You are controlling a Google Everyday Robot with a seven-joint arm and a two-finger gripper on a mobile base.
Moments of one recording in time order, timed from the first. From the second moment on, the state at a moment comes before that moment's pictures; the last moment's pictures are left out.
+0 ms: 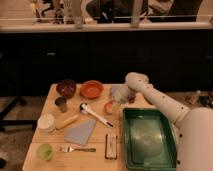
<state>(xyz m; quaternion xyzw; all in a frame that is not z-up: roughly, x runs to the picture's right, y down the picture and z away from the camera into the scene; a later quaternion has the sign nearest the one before) 0.043 0.109 0.898 -0.36 -0.24 0.15 0.89</state>
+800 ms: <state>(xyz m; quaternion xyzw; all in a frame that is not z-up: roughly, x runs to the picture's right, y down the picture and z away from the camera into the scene) 0.043 0.109 0.898 -0.36 -0.24 0.15 0.89</state>
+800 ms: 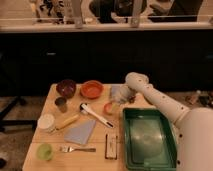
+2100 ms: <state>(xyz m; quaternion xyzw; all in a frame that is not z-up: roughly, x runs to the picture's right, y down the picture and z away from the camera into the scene) 0.045 0.108 0.881 -0.34 -0.27 0.14 0.89</state>
